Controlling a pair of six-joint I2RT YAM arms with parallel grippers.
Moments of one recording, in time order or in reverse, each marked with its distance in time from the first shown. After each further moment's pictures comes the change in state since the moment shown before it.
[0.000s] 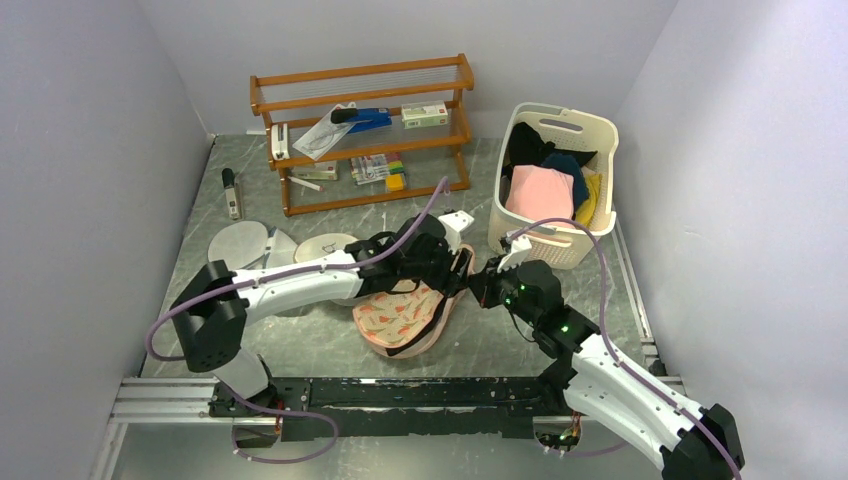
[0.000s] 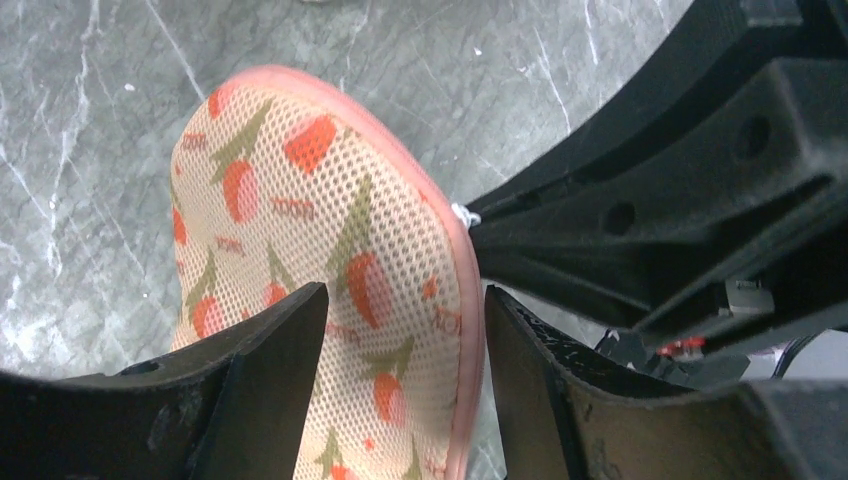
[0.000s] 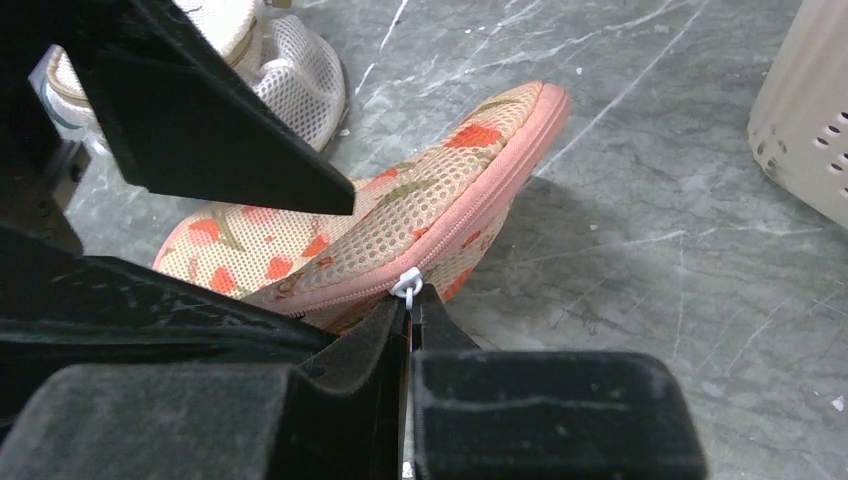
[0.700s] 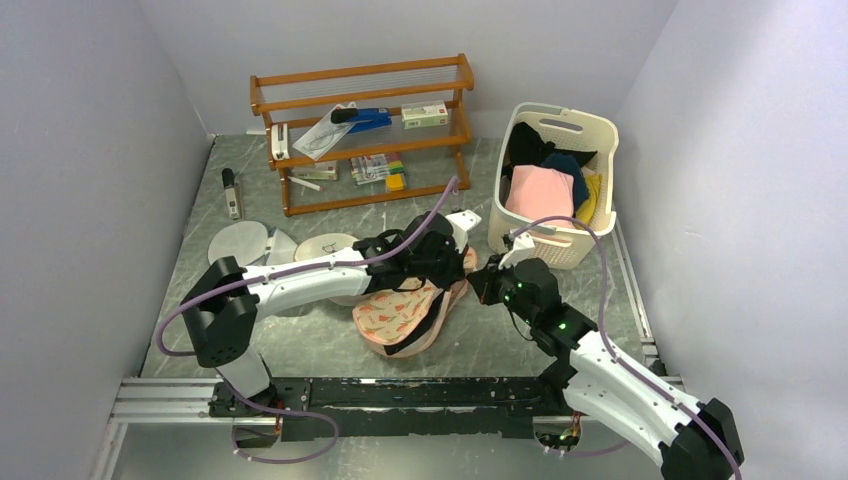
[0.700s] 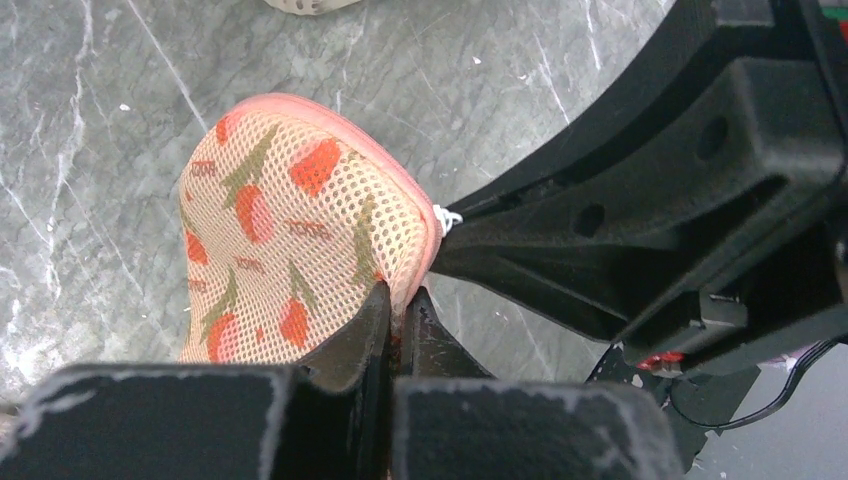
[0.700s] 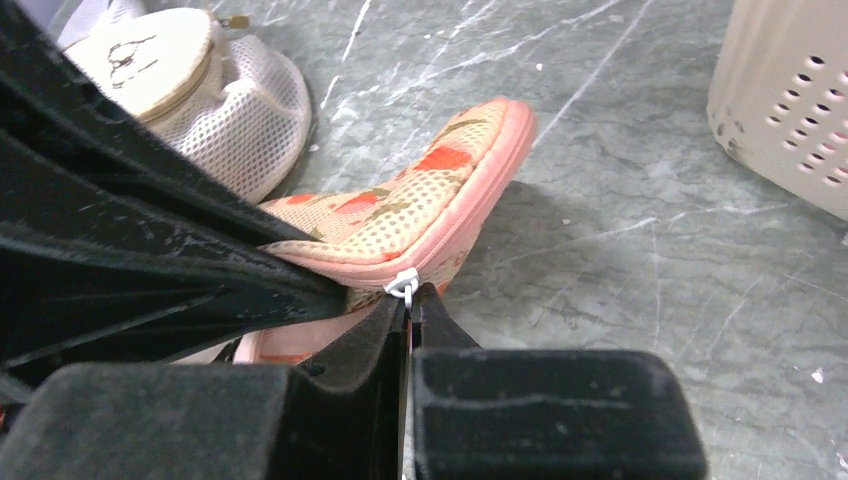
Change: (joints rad) left arm 0.000 0.063 0.066 -0.013 -0.010 0.020; right arm -0.001 0.029 0.008 0.002 0.065 0.033
